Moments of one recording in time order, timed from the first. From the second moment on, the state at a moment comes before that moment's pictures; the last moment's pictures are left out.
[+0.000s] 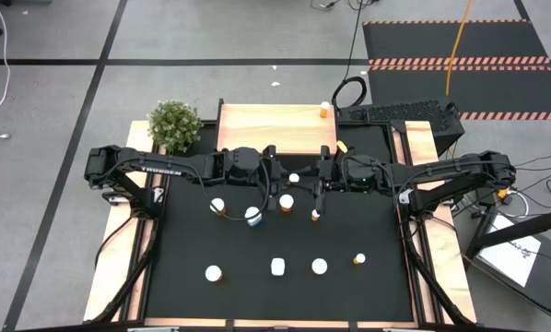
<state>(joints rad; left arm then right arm) 0.05 1.57 1.16 0.05 0.03 0.13 0.01 1.24 0.81 0.26 0.13 0.01</state>
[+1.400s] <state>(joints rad) 0.14 1.39 1.15 -0.27 -0.18 0.09 -0.58 1.11 0.81 0.04 -0.09 -0.04</state>
